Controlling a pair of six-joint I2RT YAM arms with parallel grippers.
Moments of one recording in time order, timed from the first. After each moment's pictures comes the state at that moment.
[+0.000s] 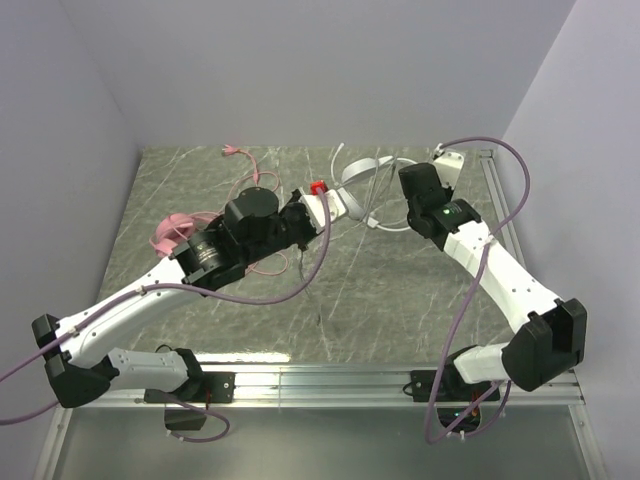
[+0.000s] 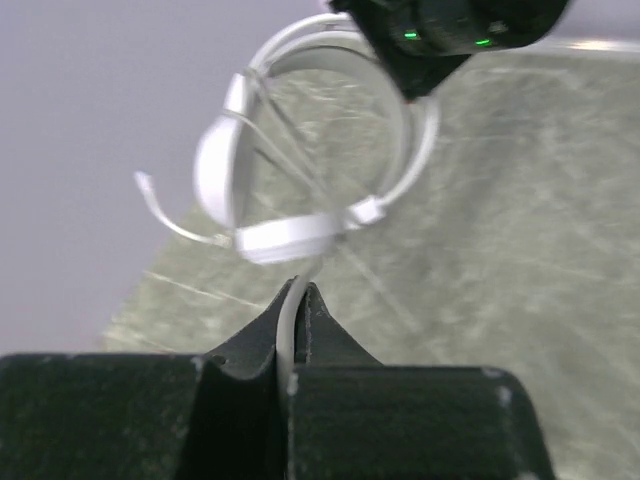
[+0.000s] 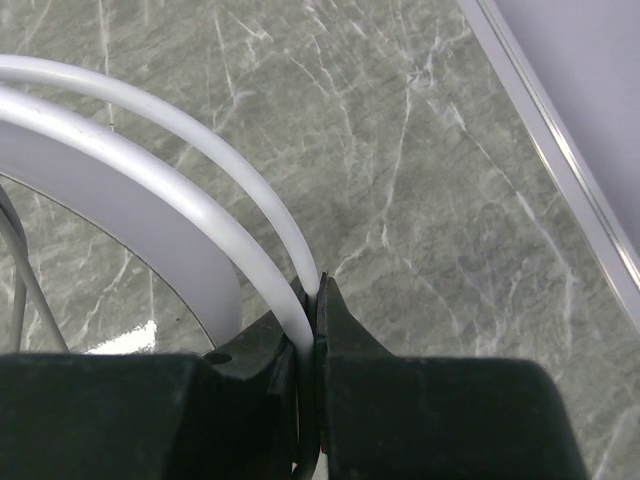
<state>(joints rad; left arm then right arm) -0.97 1.19 1.32 -0.31 -0.03 0.34 0.42 1.35 1.22 -0.62 0.74 0.51</state>
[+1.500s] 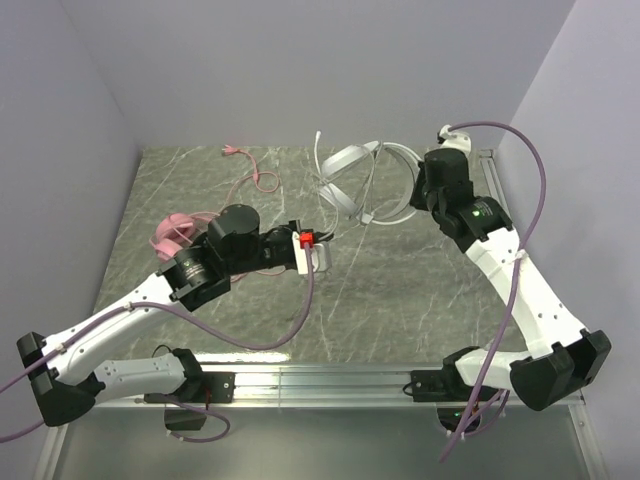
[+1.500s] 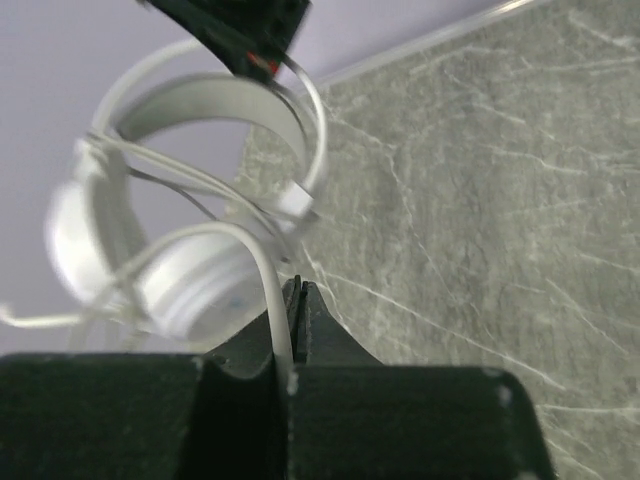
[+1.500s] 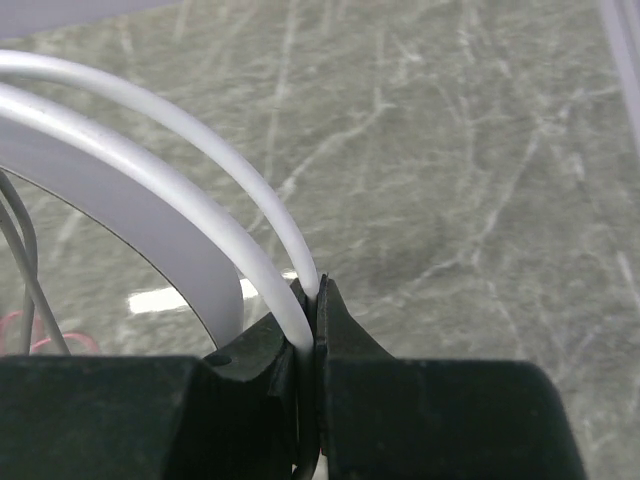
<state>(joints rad) -0.93 1.06 1.14 -0.23 0.29 0.69 0.41 1.24 1.33 -0.65 0.42 0.39</state>
